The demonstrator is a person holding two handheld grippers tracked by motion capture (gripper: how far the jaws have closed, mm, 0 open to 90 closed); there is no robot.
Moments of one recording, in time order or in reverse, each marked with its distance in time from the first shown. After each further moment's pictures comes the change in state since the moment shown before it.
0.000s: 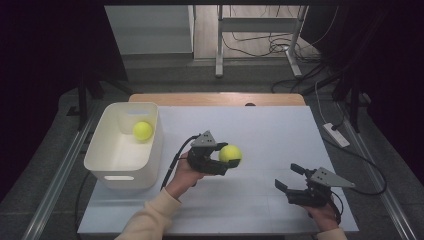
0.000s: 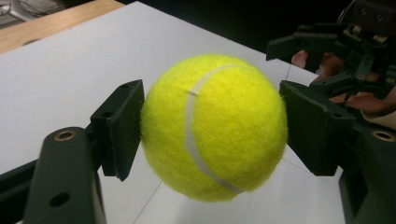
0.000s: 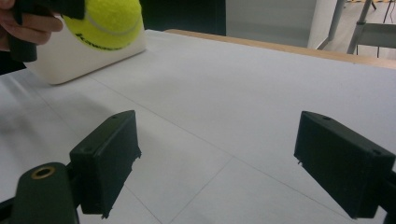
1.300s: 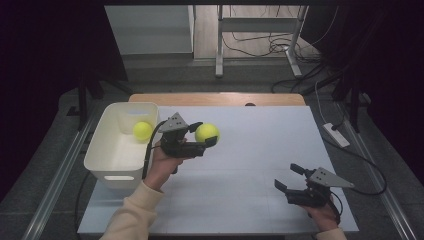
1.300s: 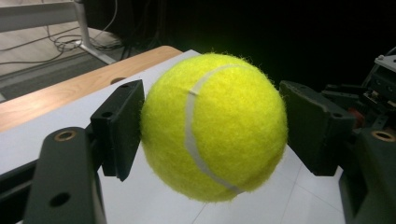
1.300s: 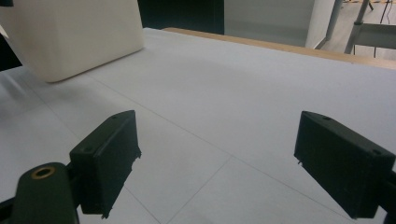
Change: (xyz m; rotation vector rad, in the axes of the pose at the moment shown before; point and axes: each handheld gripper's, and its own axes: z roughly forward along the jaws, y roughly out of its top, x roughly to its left) left arm 0.020 0.022 -0.070 -0.134 0.168 -0.046; right arm 0.001 0.000 0.001 0.004 -0.006 -0.010
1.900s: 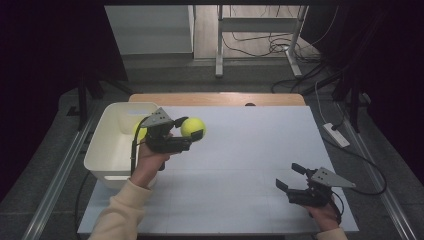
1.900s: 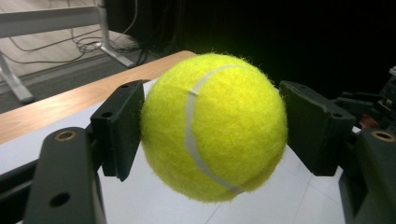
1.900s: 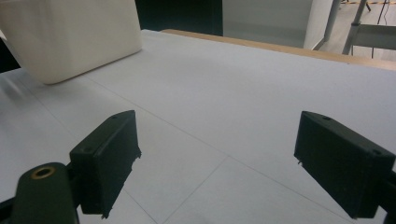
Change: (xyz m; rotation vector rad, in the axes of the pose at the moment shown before) left arm 0.020 0.005 -0.032 -0.018 0.058 -0.033; right arm -0.003 0.000 -0.002 -0.007 -0.005 0.006
